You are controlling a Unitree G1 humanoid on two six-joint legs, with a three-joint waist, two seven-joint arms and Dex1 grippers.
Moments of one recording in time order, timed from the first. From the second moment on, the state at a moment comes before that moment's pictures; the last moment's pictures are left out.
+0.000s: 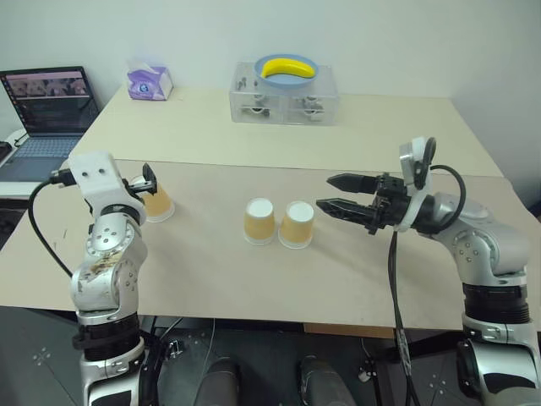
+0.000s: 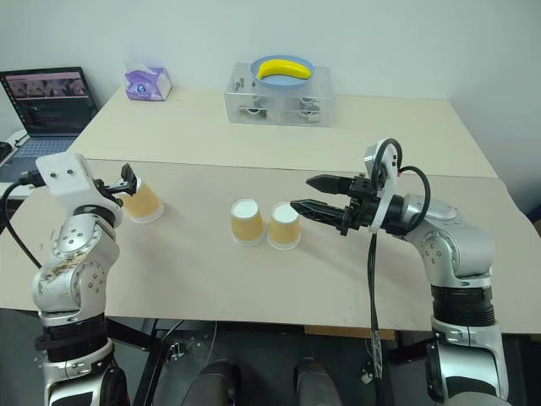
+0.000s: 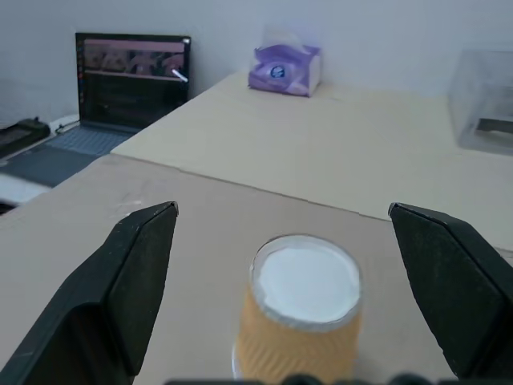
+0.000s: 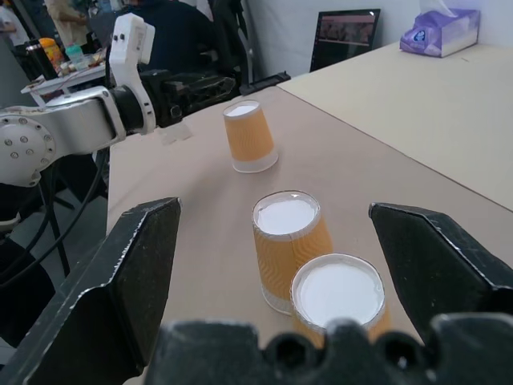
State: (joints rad) left arm -0.41 0.28 0.33 -0.29 -0.26 0.70 0.26; right arm -0.57 -0.59 -0.13 -0.12 0.68 0.73 1.02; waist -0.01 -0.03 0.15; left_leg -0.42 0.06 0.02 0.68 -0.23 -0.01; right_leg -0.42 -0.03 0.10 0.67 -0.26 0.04
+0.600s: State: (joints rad) left arm -0.50 0.28 0.33 -0.10 -0.22 0.65 0.21; right arm -0.57 -0.60 -0.13 -0.12 0.69 0.73 1.01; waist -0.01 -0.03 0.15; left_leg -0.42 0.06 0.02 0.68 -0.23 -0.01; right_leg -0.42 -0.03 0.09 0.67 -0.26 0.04
